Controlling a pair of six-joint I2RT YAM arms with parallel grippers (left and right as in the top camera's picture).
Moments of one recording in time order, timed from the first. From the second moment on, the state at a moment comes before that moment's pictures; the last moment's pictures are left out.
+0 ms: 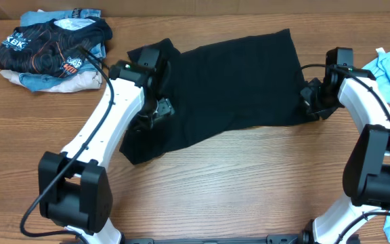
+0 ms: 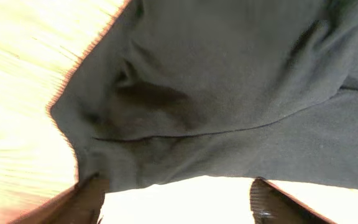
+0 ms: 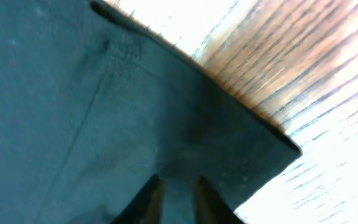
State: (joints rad) left arm -0.31 1.82 1.48 -1.17 -0.03 -0.76; right arm -0.15 1.92 1.35 -0.79 -0.10 0.70
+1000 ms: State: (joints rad) left arm -0.25 2.00 1.30 -0.98 0.05 -0.73; right arm -0.14 2.02 1.35 -0.77 -0.07 0.65
